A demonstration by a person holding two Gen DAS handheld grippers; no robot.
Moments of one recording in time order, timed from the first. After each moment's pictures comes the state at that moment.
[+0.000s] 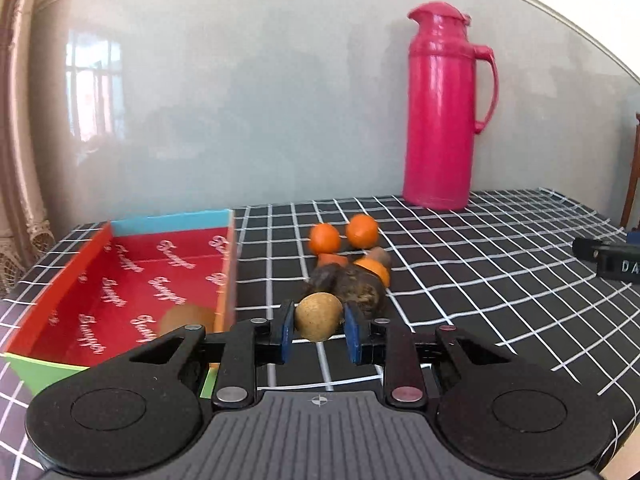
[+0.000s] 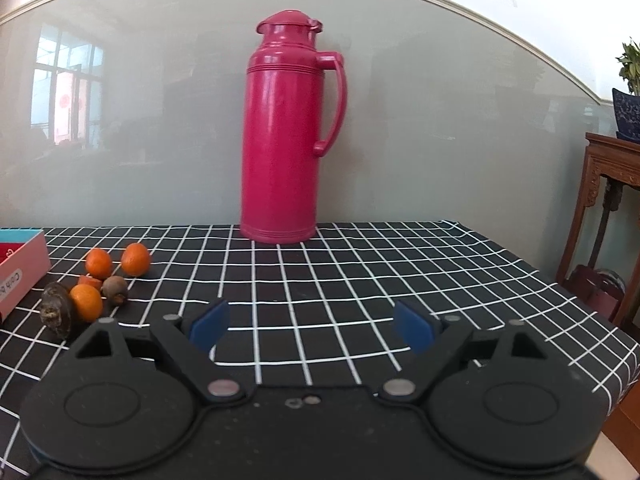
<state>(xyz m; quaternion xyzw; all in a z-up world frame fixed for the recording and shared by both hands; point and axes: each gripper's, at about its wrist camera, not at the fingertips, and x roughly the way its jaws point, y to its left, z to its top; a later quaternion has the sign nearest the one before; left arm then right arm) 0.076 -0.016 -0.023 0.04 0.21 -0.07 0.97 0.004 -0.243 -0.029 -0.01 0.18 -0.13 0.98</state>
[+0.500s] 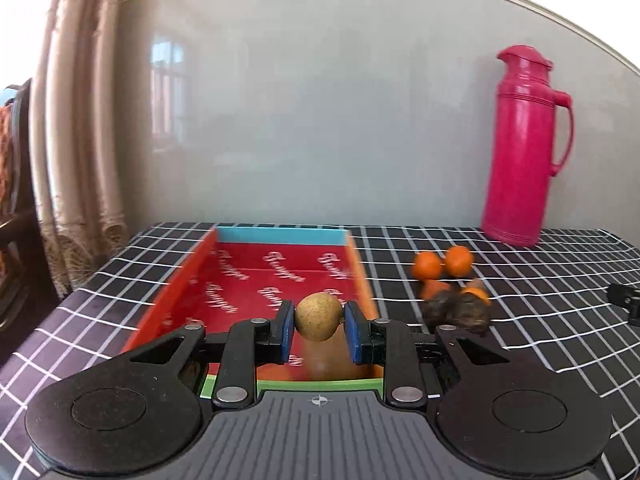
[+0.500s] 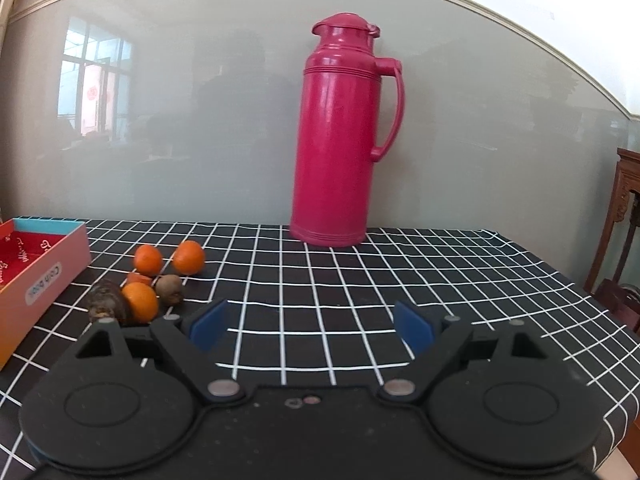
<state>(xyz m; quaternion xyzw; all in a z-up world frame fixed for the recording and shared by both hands) 0.066 0.067 -0.011 0.00 0.19 0.02 0.98 0.014 -0.198 -0.028 -0.03 0.18 -0.09 0.98</state>
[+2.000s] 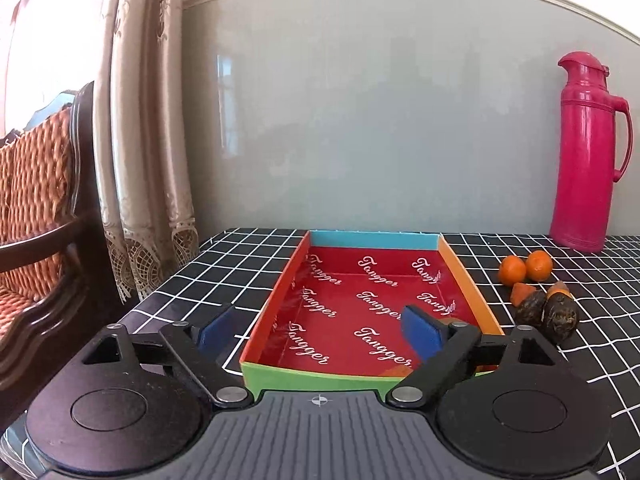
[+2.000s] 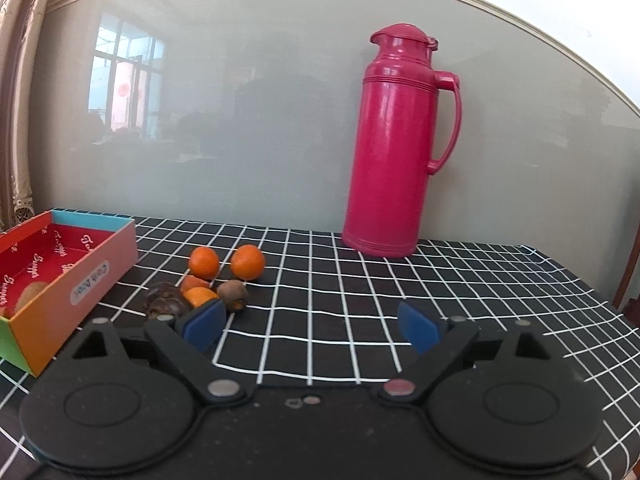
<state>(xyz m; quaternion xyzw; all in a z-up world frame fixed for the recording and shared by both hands) 0.061 0.119 -0.020 0.01 0.17 0.09 0.98 0.025 -0.152 -0.031 -0.04 0.18 -0.04 0.98</state>
